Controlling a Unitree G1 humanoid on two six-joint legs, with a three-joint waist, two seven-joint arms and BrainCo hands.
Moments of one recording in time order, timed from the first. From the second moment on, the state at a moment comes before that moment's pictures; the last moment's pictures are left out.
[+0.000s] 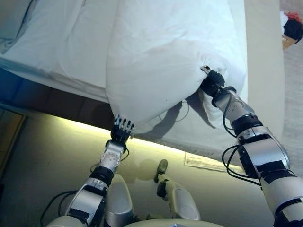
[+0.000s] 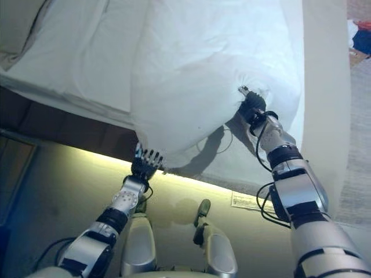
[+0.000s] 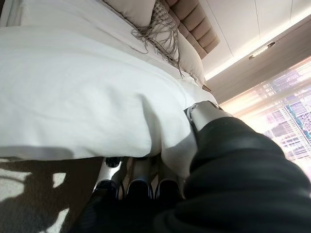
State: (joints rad) left arm -0.43 0.15 -0.19 0.85 -1.67 -0.03 0.05; right arm -1.02 -0.44 0.25 1.05 1.22 0.12 0.14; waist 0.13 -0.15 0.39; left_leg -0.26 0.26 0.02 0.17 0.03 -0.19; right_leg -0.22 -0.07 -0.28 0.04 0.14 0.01
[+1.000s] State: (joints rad) left arm -0.48 0.14 -0.23 0.77 -1.94 -0.03 -0.05; right arm -0.72 -0.36 0.29 0.54 1.29 0.14 0.13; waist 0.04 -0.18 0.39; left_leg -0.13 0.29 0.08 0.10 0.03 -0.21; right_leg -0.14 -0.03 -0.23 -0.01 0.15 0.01
